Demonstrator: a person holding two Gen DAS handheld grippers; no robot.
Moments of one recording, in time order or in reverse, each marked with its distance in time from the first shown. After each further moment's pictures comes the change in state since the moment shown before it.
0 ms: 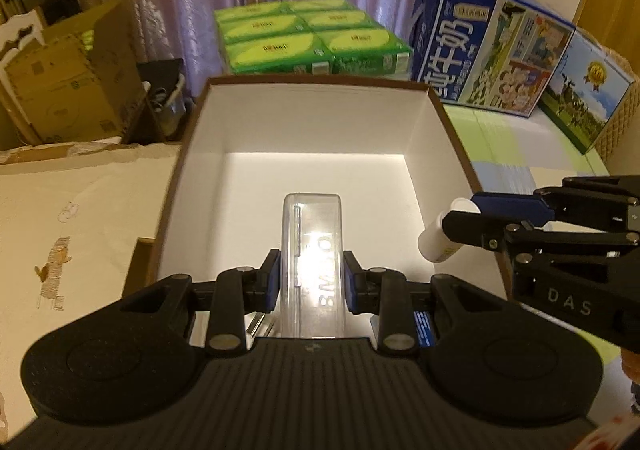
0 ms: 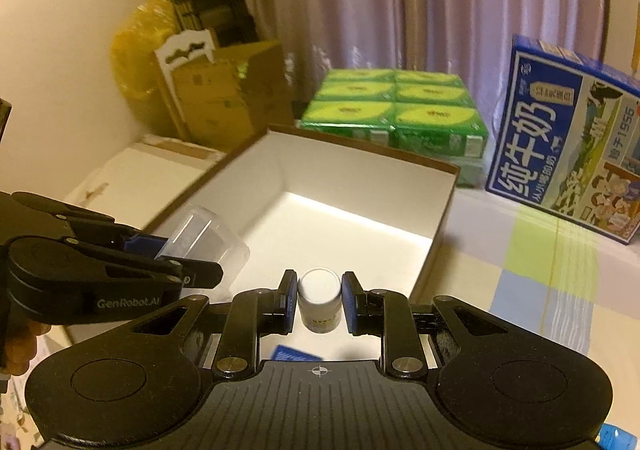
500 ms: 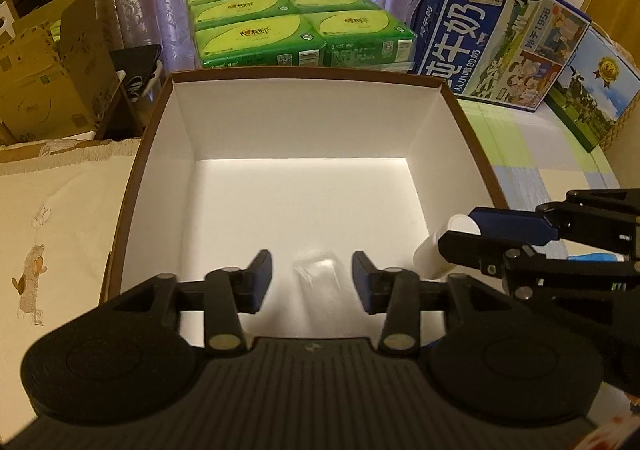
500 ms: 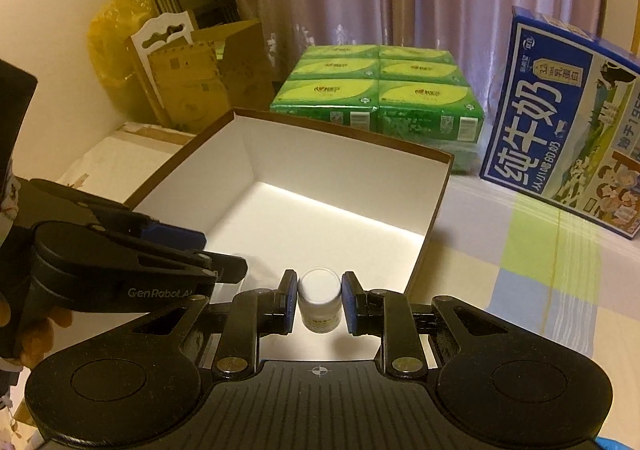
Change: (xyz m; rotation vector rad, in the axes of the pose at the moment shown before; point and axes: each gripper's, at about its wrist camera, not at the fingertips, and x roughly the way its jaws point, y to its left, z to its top) left arm 0.056 0.005 0.031 0.015 0.054 -0.047; right arm 0.034 -0.017 0.015 0.019 0.058 -0.023
